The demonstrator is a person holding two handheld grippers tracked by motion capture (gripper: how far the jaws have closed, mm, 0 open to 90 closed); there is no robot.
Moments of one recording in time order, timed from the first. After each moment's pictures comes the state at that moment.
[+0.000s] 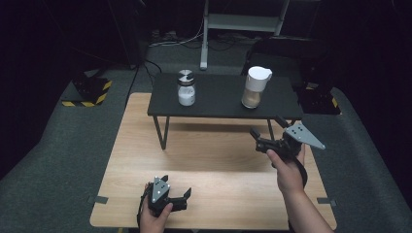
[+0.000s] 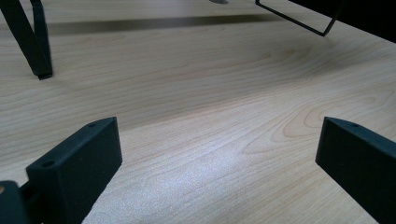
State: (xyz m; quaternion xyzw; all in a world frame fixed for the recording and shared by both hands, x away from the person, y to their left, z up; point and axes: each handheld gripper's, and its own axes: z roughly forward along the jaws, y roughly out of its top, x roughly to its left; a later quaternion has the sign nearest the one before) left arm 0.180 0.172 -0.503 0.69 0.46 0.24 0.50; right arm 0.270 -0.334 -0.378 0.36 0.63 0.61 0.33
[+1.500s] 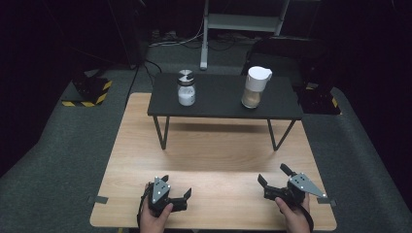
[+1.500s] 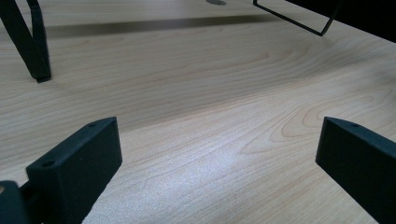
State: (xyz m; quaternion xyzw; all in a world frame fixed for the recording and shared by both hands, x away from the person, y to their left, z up) left arm 0.180 0.172 -0.503 0.69 0.46 0.24 0.51; right arm 0.200 -0.378 -0.481 0.41 0.66 0.55 0.30
